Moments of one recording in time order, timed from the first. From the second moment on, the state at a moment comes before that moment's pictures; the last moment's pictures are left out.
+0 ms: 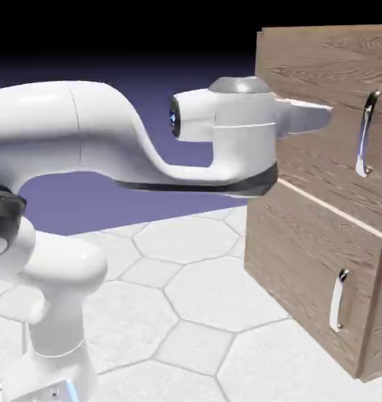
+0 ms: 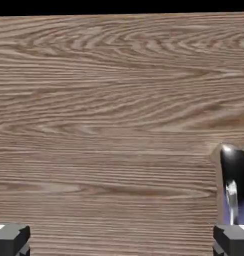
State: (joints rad) arm 0.91 -0.84 -1.03 -2.11 -2.53 3.12 2.62
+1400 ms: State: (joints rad) arm 0.31 -0.84 -0.61 -2.46 -2.53 2.87 2.88
